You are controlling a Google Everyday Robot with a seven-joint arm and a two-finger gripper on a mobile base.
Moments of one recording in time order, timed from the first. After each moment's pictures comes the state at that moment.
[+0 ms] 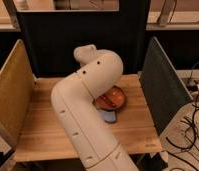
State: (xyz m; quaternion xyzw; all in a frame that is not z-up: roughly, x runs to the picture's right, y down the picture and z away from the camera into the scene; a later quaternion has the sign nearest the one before) arm -0.048 -0.014 0.959 -0.27 0.23 0.55 0.75
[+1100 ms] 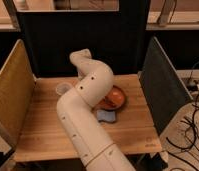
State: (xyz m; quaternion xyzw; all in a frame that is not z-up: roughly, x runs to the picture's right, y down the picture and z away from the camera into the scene) arm -0.059 0.010 1.001 -0.29 0.29 0.54 0.74
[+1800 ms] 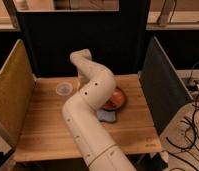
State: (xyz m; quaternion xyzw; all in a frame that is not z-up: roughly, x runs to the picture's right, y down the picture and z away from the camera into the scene) arm -0.057 0.013 1.004 -0.30 0.29 0.54 0.73
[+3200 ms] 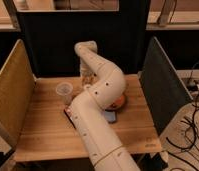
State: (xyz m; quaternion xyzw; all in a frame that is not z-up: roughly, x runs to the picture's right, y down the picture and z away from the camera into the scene) arm -0.059 -0.053 0.976 -0.31 0.21 0.57 0.73
